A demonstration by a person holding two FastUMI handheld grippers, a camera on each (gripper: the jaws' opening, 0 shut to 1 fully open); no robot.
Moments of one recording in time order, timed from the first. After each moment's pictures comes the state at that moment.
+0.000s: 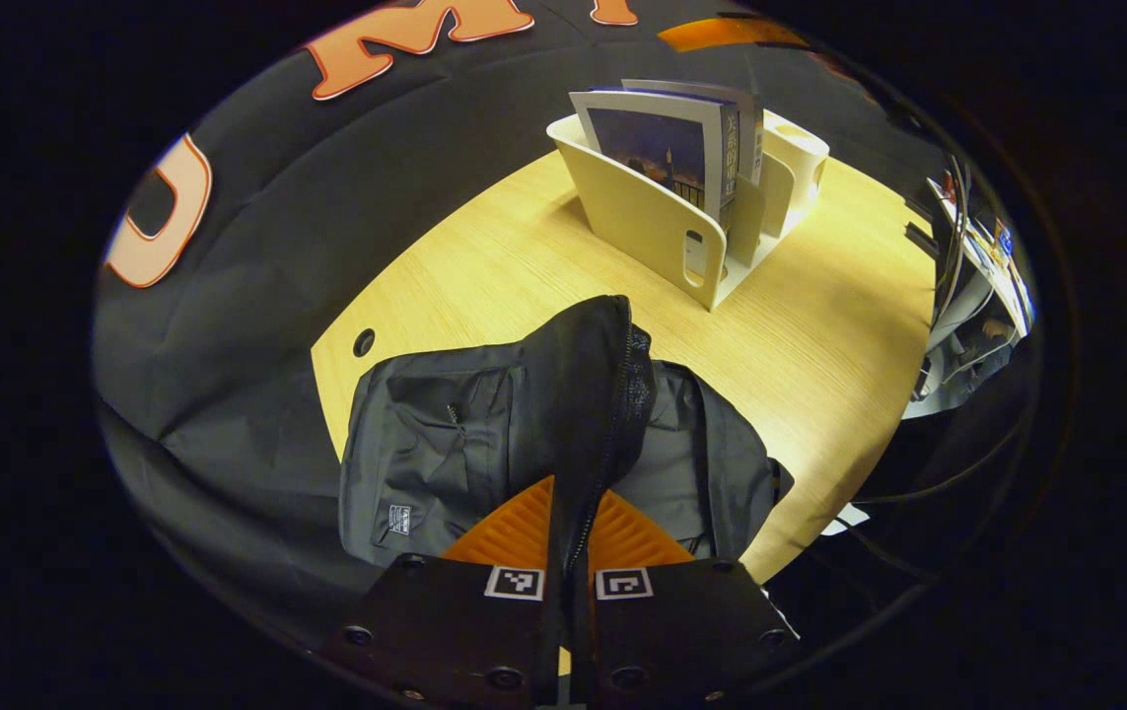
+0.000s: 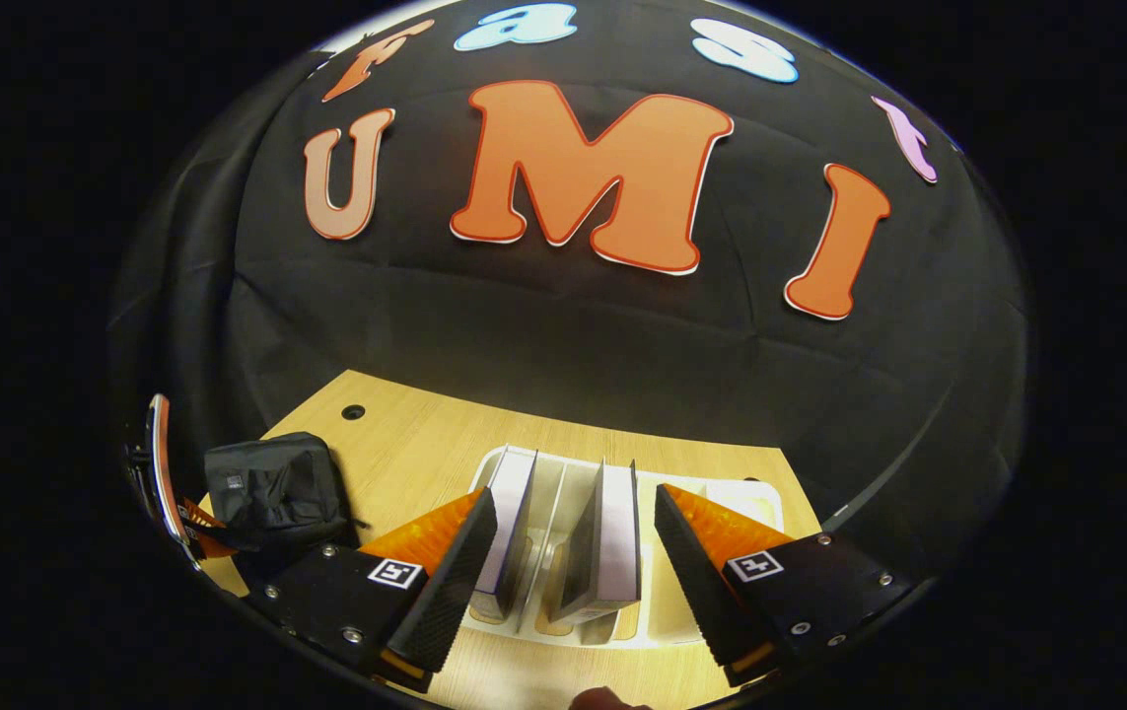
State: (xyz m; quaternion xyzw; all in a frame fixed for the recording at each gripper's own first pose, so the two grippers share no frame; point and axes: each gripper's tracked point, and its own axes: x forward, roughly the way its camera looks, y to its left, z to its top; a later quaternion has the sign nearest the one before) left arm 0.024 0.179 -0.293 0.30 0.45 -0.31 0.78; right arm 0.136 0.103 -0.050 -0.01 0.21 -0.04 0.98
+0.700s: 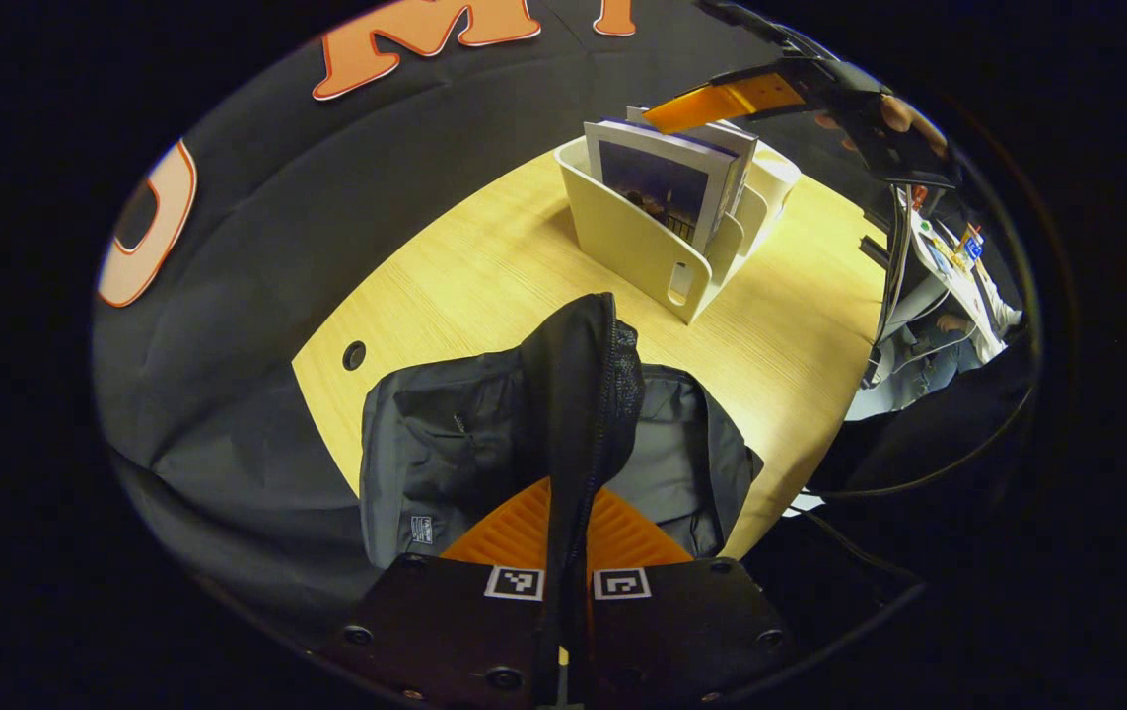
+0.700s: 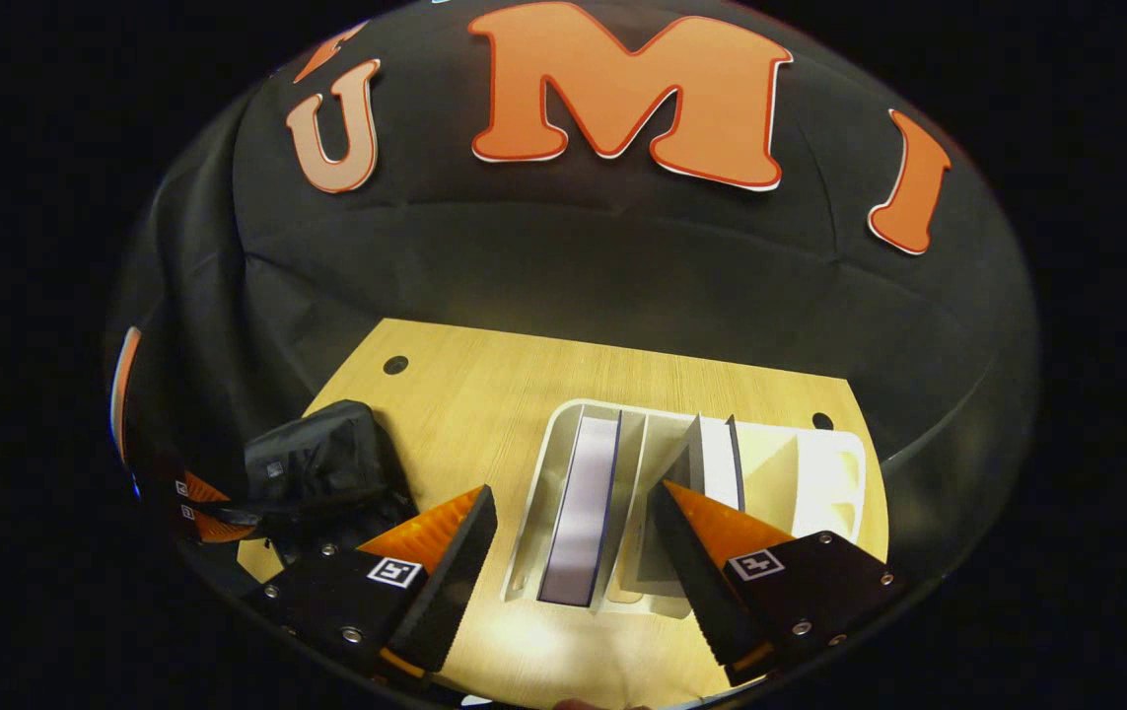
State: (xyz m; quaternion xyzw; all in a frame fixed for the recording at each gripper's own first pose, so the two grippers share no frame) left arm 0.048 0.199 -0.235 0.28 0.48 -0.37 0.74; right arm 0.160 0.150 -0.079 0.04 0.36 0.01 0.93
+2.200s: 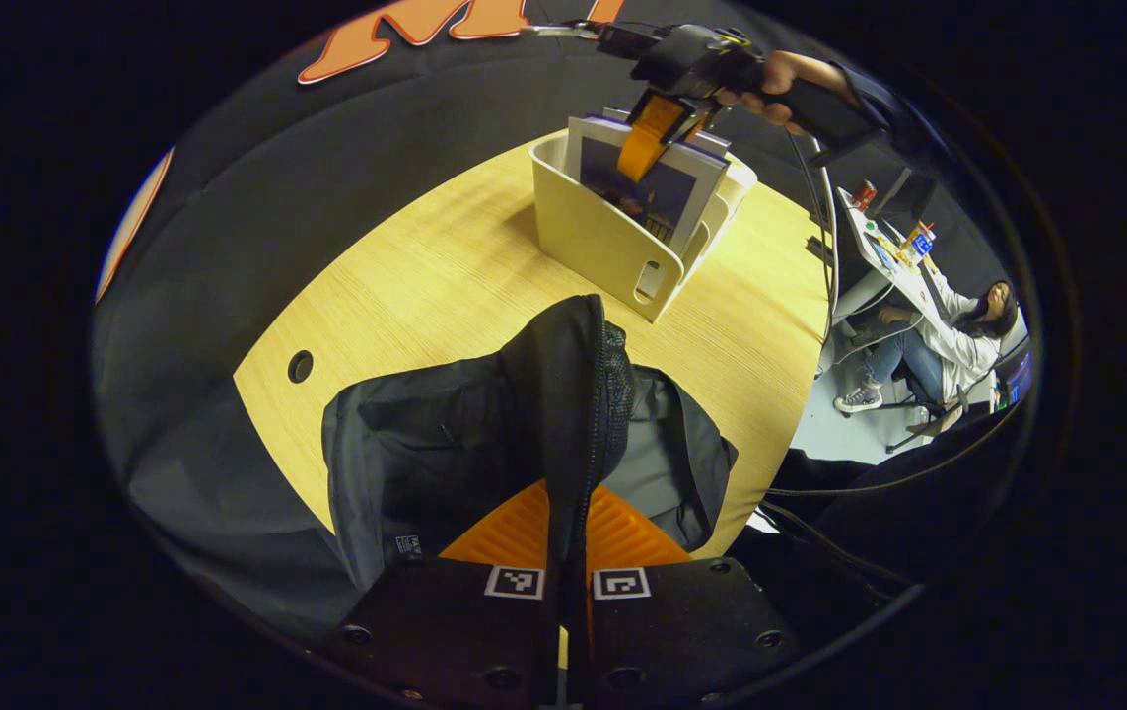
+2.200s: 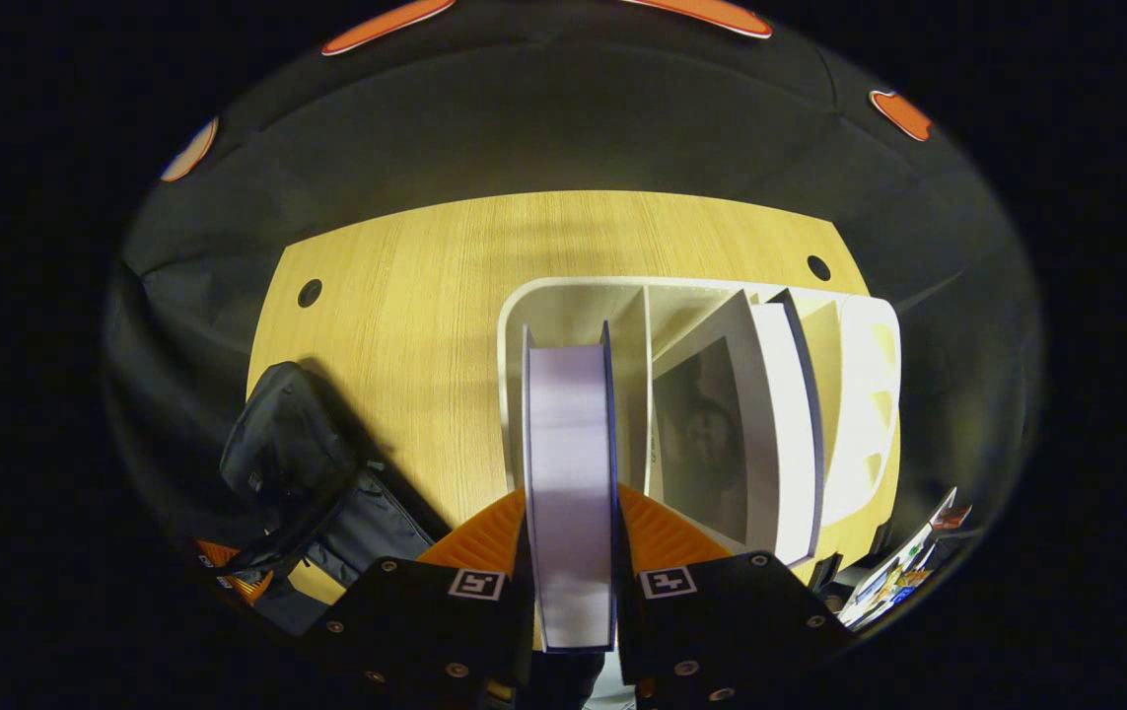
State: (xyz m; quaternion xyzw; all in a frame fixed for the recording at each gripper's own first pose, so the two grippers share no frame) left arm 0.057 0.205 -0.251 0.25 0.49 -0.45 0.71; right arm 0.157 0.163 -0.141 0.11 0.57 -0.07 0.81
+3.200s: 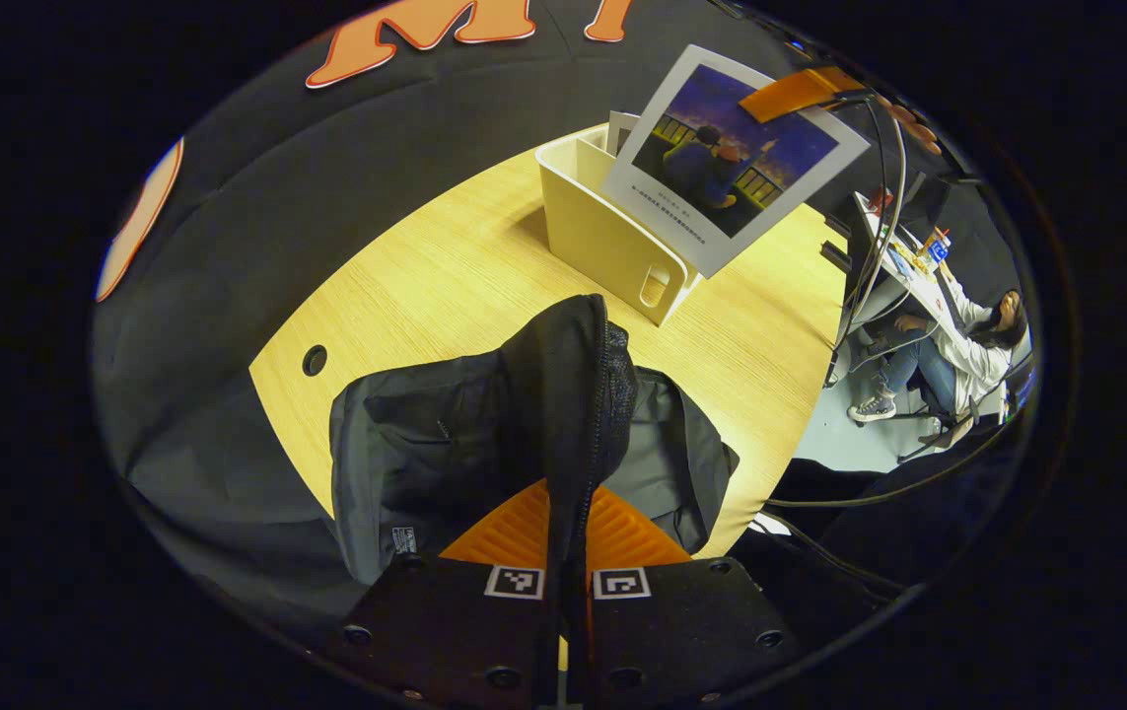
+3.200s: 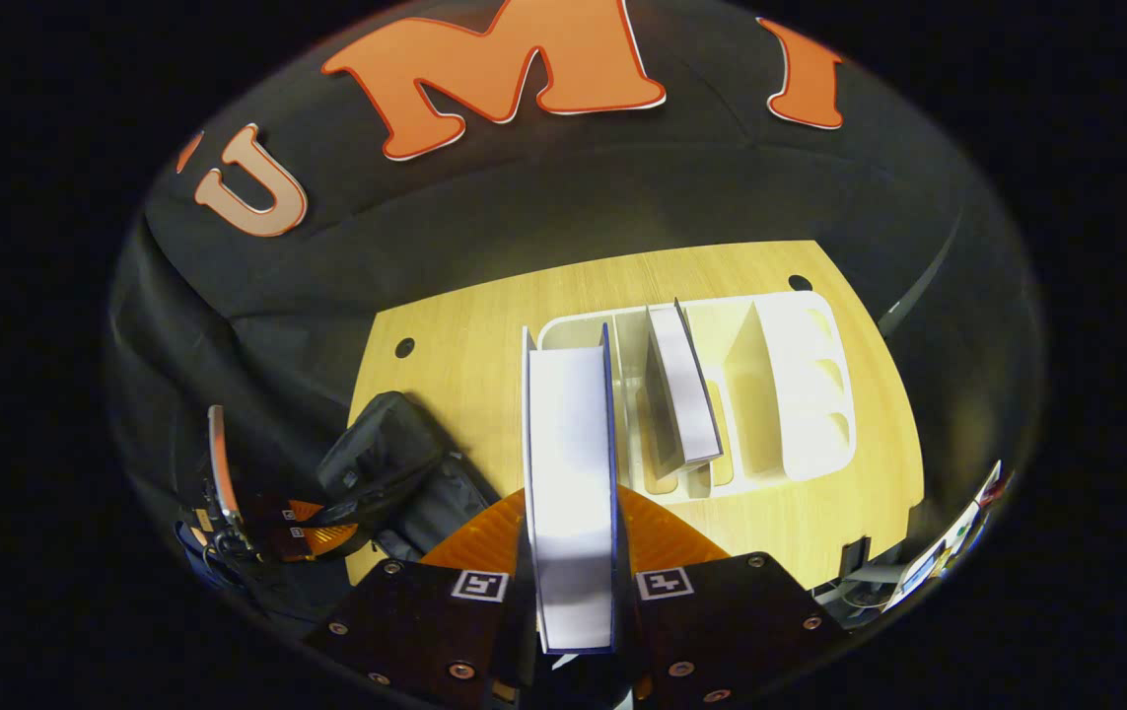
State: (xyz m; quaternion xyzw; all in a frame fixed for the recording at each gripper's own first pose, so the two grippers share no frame) left arm 0.048 0.203 -0.250 0.24 0.48 -0.43 0.72; right arm 0.067 0.148 -0.035 0.21 0.45 -0.01 0.87
